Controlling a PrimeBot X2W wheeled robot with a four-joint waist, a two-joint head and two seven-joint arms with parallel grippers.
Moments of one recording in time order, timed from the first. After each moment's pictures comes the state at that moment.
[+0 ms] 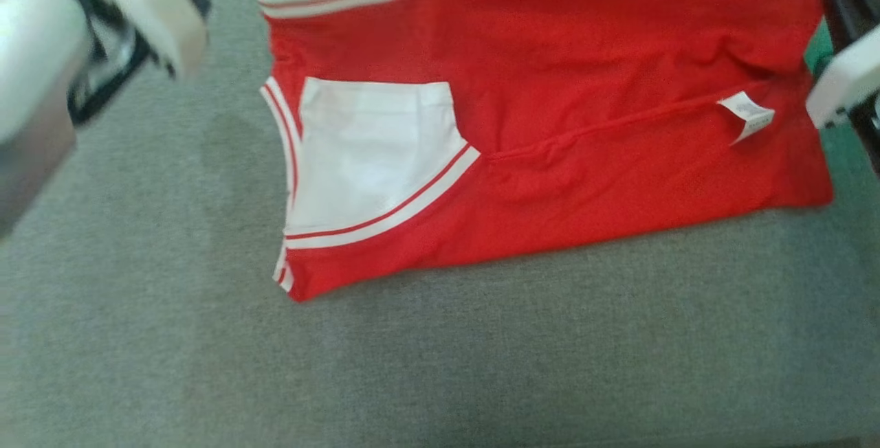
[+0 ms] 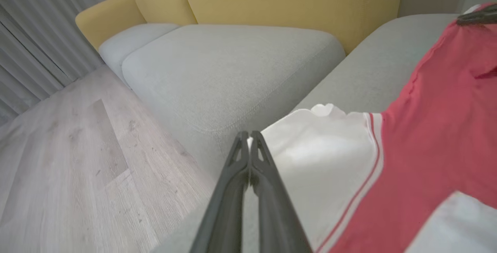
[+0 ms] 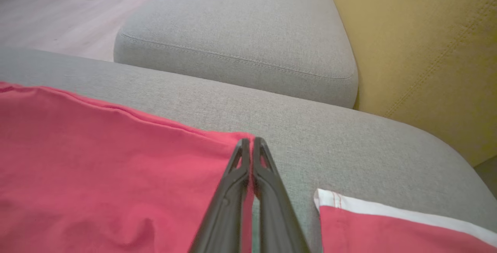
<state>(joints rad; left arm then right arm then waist) -1.36 0.62 -1.28 0.52 -0.83 -0.13 -0.10 -0.82 -0.53 0.43 0.66 0.46 0.12 0.00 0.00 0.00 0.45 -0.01</state>
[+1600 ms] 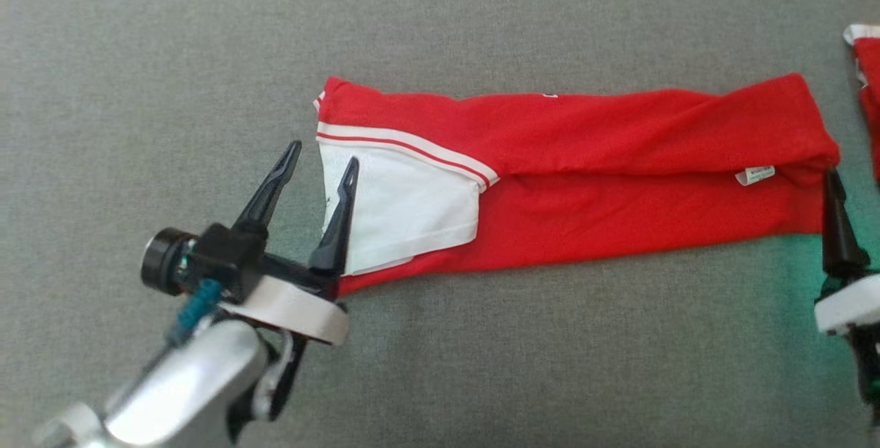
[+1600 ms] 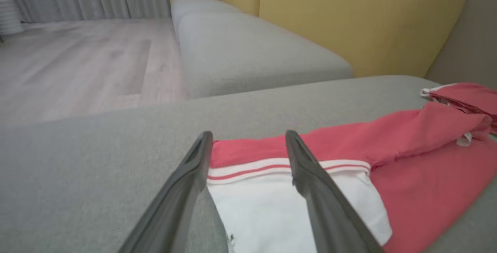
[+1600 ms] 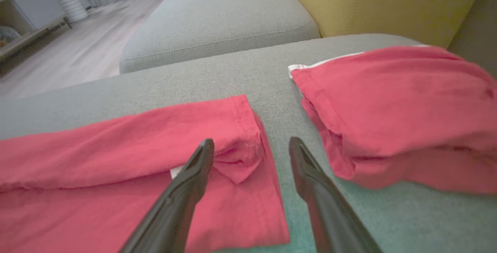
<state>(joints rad) -0.58 0.60 -1.07 -0.01 -0.87 0.41 -0.25 -0.08 -0.30 -0.14 0.12 0.40 0.12 0.07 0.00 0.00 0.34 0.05</state>
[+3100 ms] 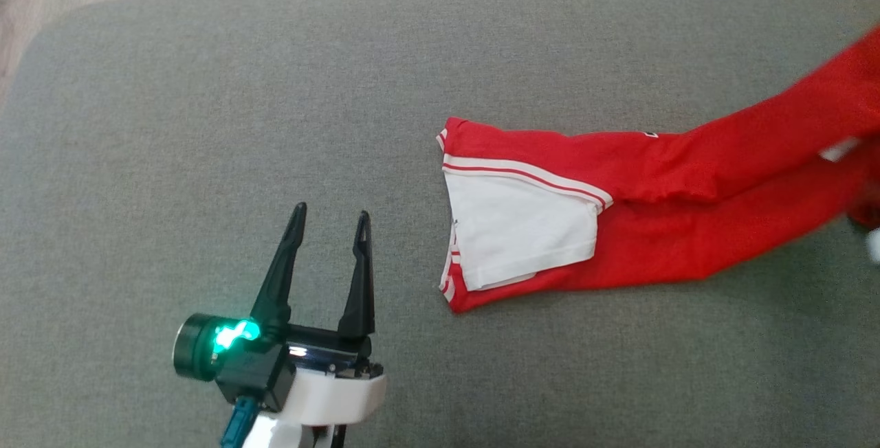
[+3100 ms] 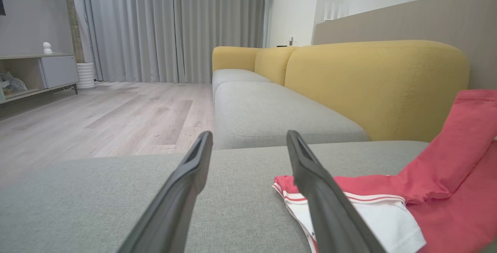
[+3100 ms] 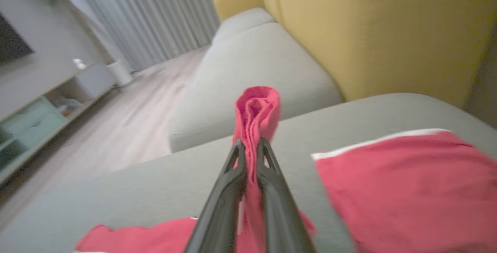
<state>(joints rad) -0.07 0.13 -0.46 -0.04 -0.21 0.20 -0.26 -0.20 -0.30 -0.25 0.04 0.59 0.12 0.30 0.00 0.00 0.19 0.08</state>
